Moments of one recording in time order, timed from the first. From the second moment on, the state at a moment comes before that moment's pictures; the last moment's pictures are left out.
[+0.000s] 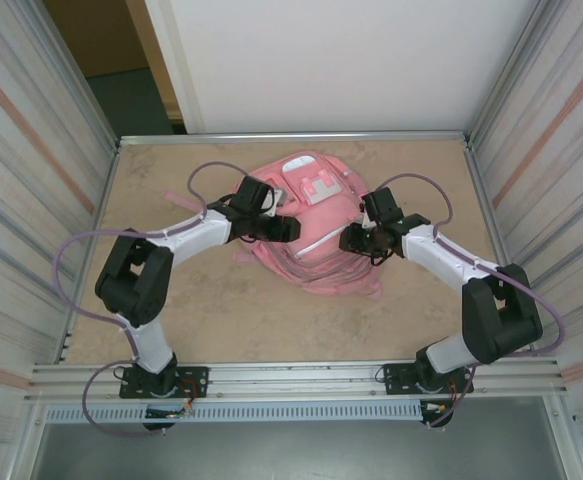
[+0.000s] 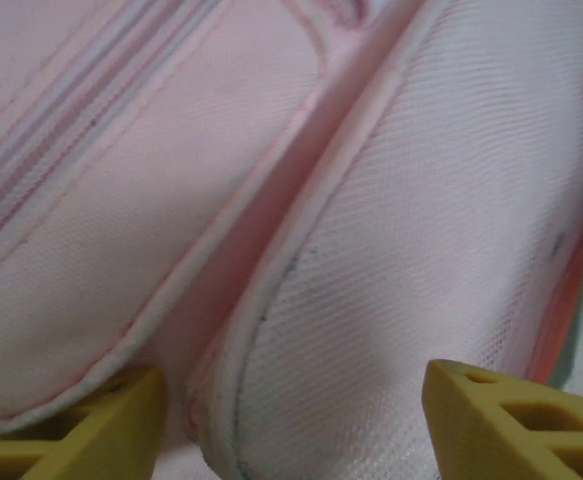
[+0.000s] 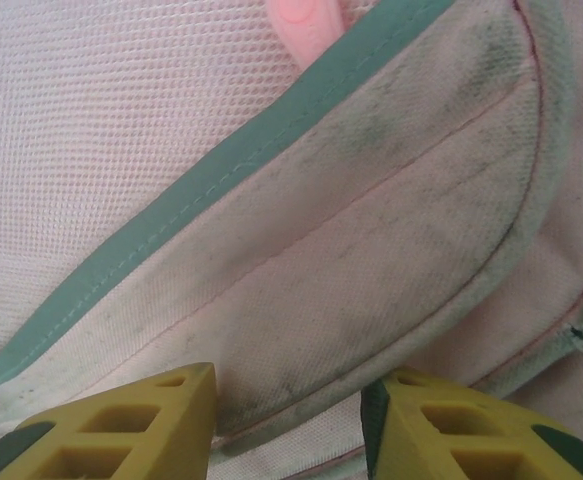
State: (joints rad) left arm -0.55 1.80 1.19 -0.31 0.34 -0.39; right arm 0.40 1.47 0.94 -0.51 -0.15 0.56
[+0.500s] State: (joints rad) left arm -0.46 1.65 1.02 -0.25 0.47 -0.56; right arm 0.49 1.65 1.09 -0.48 -0.06 0.54
